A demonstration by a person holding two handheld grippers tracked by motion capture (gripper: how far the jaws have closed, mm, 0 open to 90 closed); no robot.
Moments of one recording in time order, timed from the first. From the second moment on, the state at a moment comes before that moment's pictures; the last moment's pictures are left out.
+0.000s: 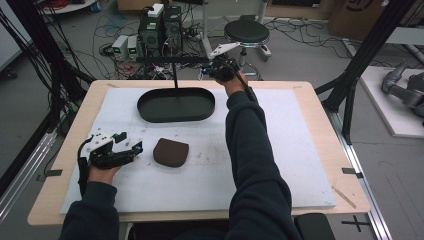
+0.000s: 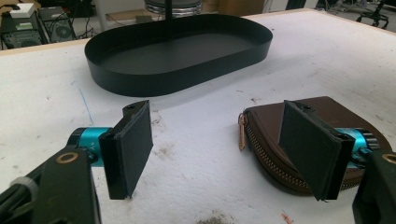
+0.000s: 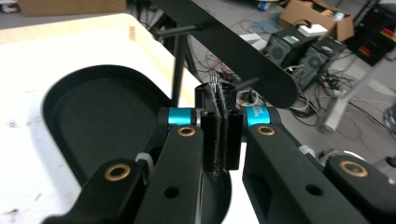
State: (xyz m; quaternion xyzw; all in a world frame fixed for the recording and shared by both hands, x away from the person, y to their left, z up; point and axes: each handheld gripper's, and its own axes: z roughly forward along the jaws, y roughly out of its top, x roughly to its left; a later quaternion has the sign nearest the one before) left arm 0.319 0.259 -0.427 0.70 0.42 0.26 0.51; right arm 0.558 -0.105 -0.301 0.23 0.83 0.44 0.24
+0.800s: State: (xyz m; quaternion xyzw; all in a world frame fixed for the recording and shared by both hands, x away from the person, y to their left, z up) left arm 0.319 0.258 -0.428 0.71 0.41 0.26 0.51; right arm 0.569 -0.113 -0.302 0.32 0.77 0.48 0.26
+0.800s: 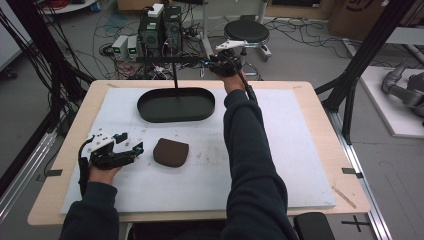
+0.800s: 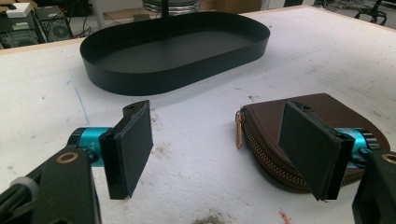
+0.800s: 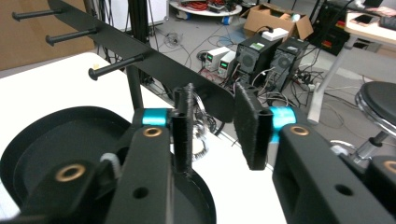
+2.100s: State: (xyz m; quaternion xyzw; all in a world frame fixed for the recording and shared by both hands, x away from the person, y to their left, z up) left arm 0.318 0.254 -0.426 0.68 0.42 0.24 0.54; right arm 0.383 -0.303 -0.403 0.35 0.81 0.43 0.20
